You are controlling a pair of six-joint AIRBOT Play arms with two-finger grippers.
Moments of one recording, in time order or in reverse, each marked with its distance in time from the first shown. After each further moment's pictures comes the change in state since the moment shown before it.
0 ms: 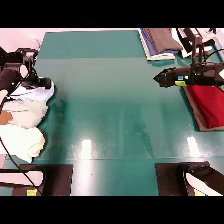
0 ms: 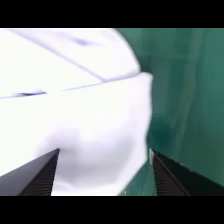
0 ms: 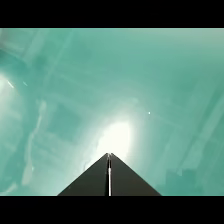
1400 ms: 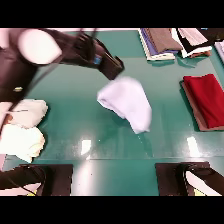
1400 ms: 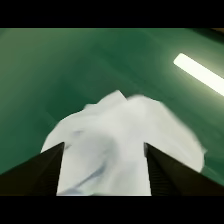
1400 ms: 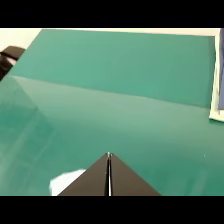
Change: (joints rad) left arm -0.790 0.150 0.501 -0.336 -0.176 0.277; right arm -0.158 0.013 0.439 0.000 0.067 0.069
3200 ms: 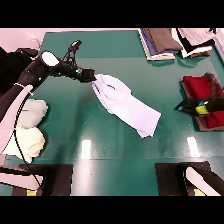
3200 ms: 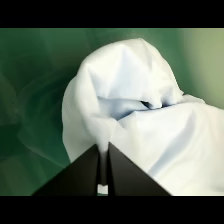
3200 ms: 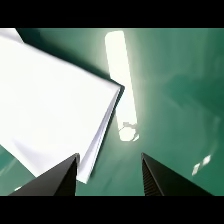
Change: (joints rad) left arm 0.452 -0.189 -0.312 -0.451 0.108 0.053; right arm -0.357 0.011 -0.816 0.045 0.179 -0.068
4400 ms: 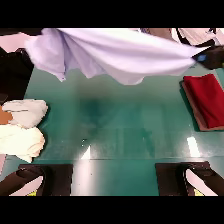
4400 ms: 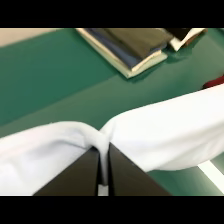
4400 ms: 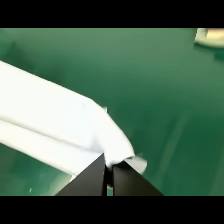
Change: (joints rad) left arm 0.008 0.515 0.262 0.219 -0.089 0.007; right arm 0.231 0.072 0.684 -0.040 0.007 -0.057
